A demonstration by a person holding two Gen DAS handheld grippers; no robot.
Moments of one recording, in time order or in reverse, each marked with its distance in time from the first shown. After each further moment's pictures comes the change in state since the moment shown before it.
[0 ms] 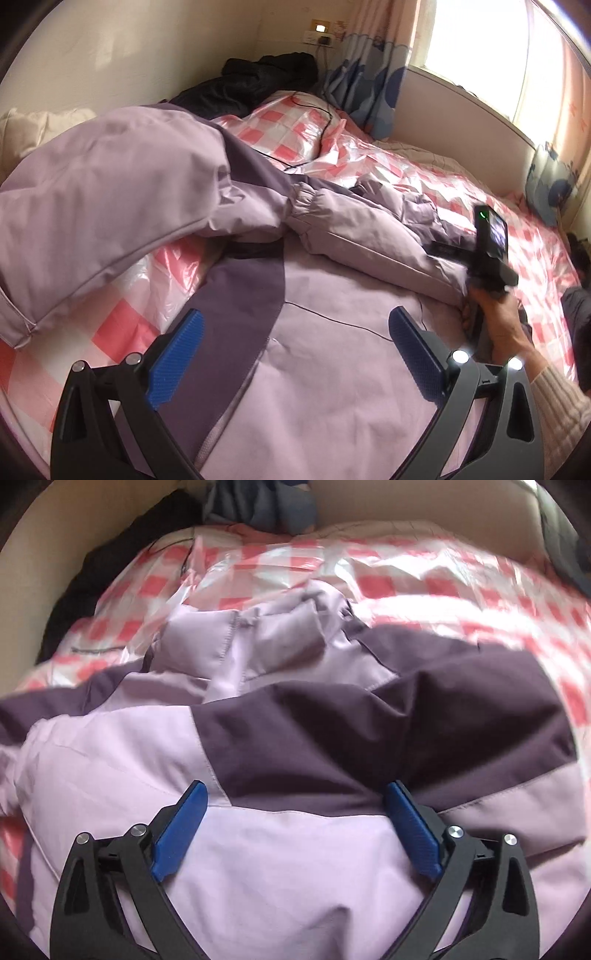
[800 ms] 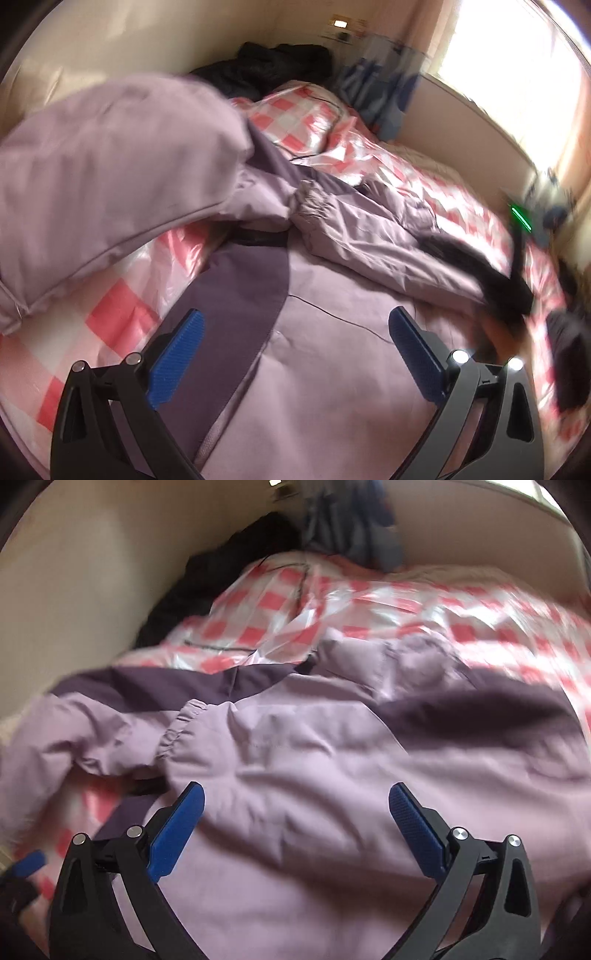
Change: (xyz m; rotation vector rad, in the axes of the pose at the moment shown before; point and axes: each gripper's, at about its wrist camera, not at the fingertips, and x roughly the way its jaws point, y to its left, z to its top) left arm 0.003 0.033 0.001 -0.154 0.040 -0.056; right arm -0.080 0.077 -0.039 -0.043 -0.101 0.254
